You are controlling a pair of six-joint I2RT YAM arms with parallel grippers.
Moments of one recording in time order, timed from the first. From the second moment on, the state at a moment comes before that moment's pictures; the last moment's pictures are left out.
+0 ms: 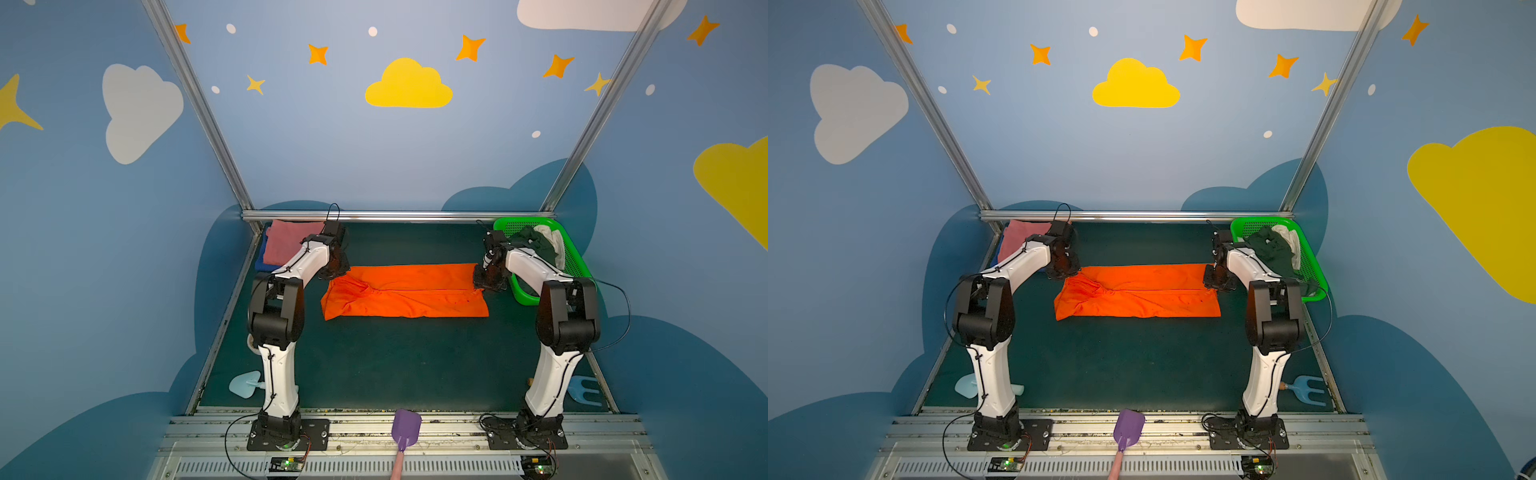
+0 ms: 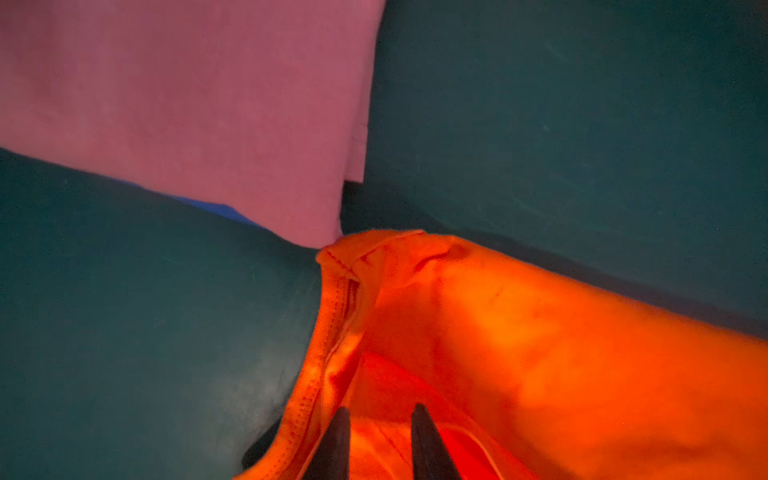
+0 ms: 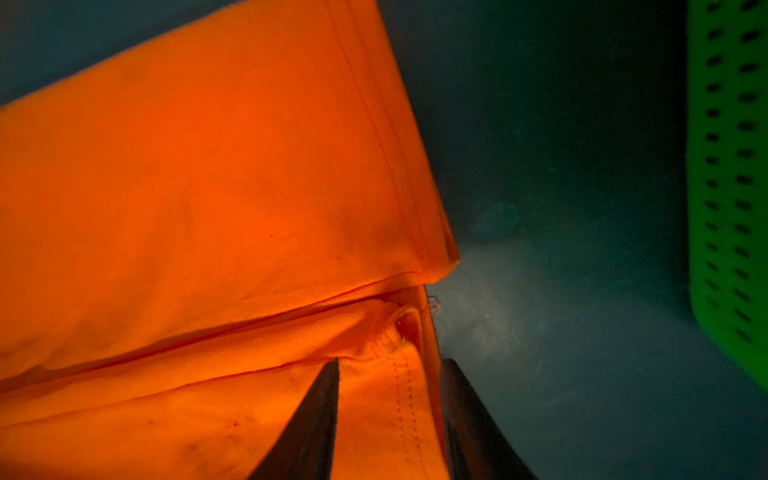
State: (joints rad) left arm -0.18 2.07 1.67 -0.81 -0.09 -0.52; right arm 0.15 1.98 1.51 -0.87 0.01 0.33
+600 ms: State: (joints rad) left arm -0.20 1.80 1.40 -0.77 0.06 -0.63; right arm 0.18 1.70 1.42 -0.85 -0.08 0.34
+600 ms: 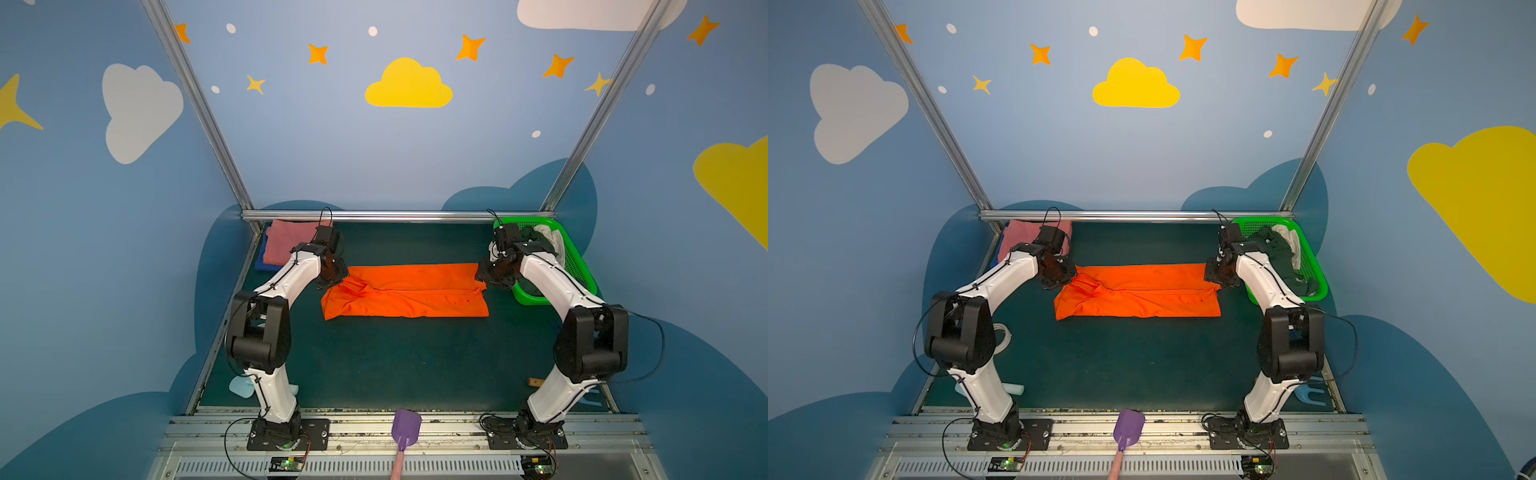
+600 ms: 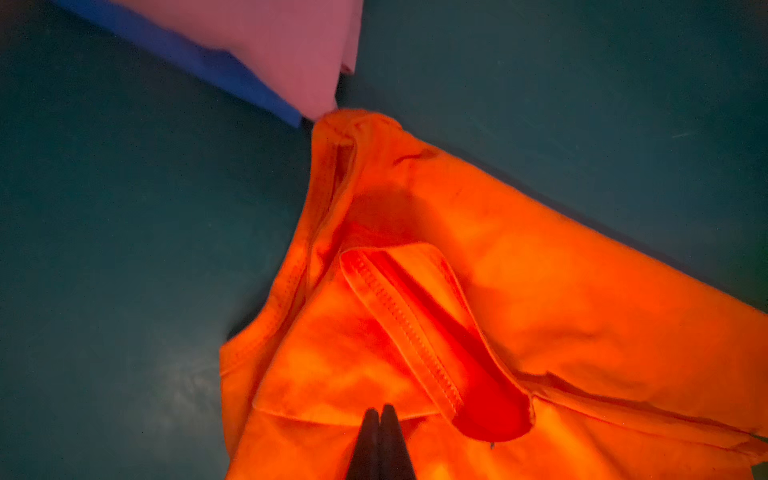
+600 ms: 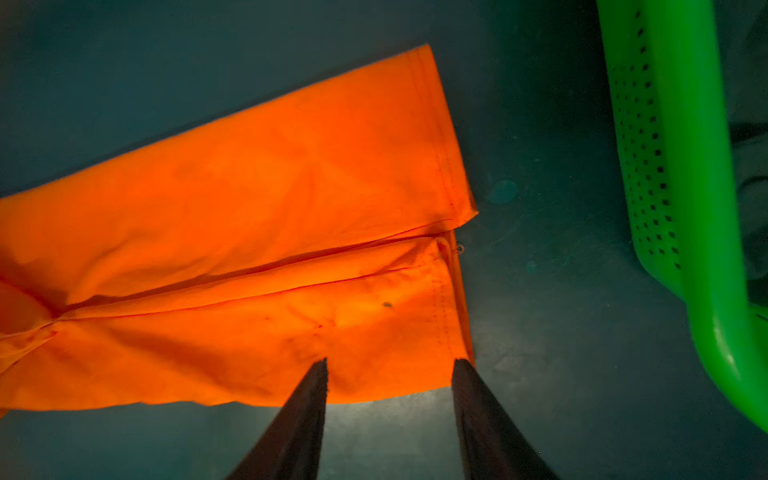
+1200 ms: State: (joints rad) left arm -0.25 1.97 1.38 -0.66 0.15 -0.71; right arm 0.20 1.69 1.35 -0.81 -0.13 0.34
